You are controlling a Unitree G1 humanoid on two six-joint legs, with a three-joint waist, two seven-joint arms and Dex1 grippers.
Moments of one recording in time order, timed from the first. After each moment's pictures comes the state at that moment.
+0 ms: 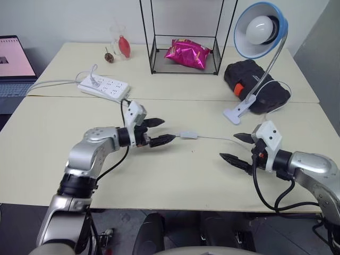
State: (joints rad) left arm -0.58 0.53 -0.12 0.17 -0.43 0.52 -1.02; right arm -0.07 -0.73 -0.09 -0.68 0.54 0.85 0.60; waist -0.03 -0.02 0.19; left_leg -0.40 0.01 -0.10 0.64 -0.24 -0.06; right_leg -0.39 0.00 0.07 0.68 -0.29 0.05
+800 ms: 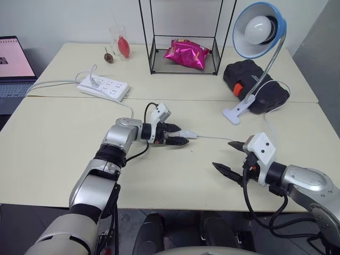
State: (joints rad) left arm -0.87 0.36 -0.23 0.76 -0.23 0.41 -1.23; right arm 0.01 -0.70 -0.06 -0.83 0.54 0.90 0.50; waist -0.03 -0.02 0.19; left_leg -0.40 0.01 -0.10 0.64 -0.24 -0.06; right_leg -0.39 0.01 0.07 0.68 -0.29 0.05
